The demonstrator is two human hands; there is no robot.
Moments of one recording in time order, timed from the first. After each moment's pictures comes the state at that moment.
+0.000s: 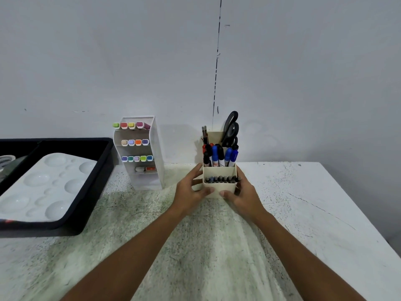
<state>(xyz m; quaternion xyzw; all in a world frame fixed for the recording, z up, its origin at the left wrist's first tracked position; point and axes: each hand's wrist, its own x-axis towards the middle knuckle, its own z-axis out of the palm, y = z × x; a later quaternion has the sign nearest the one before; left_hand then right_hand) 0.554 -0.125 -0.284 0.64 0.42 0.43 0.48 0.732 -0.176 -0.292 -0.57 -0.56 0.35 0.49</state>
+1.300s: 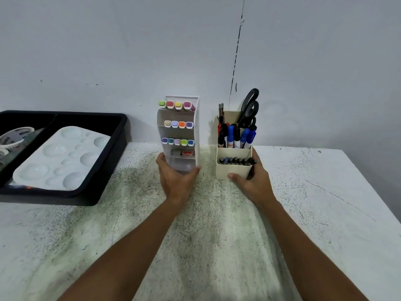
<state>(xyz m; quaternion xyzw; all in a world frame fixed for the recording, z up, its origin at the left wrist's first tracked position) 0.518 -0.130 -0.311 0.50 0.61 0.55 0.28 0.727 -0.172 -0.312 -0.59 -0.53 0.31 0.52</state>
